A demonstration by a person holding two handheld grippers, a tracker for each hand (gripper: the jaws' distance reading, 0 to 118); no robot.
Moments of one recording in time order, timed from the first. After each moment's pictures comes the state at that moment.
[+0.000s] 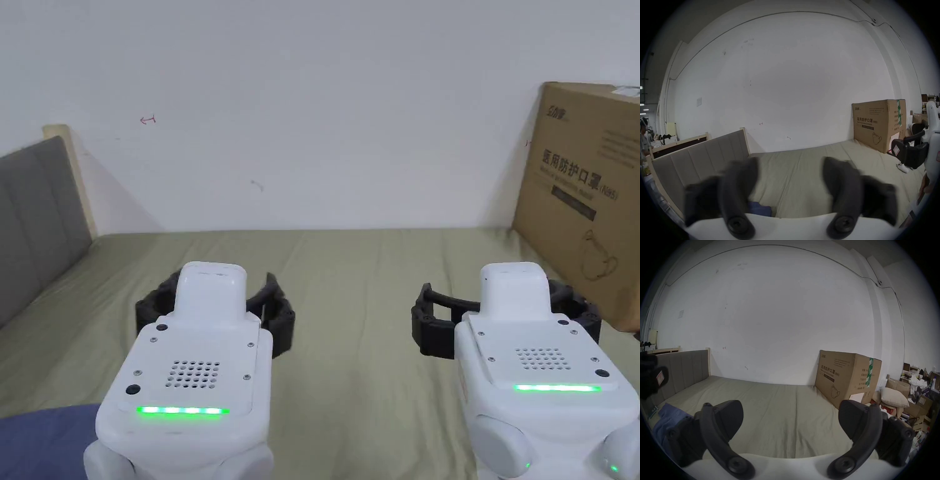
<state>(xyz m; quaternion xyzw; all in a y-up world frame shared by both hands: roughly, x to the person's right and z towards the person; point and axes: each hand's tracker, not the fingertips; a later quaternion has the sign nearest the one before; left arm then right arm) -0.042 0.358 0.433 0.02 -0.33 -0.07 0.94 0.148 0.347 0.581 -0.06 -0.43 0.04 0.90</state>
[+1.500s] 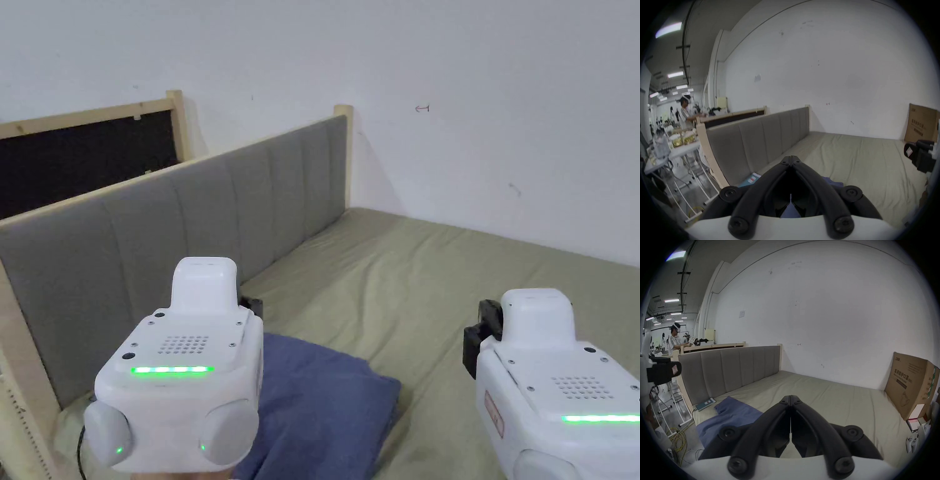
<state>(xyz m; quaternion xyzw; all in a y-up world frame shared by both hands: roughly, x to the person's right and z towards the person) -0.249 0.351 0.366 -0.10 -0.07 -0.02 0.99 0.011 0.333 0.436 -0.10 -0.12 0.02 0.99</state>
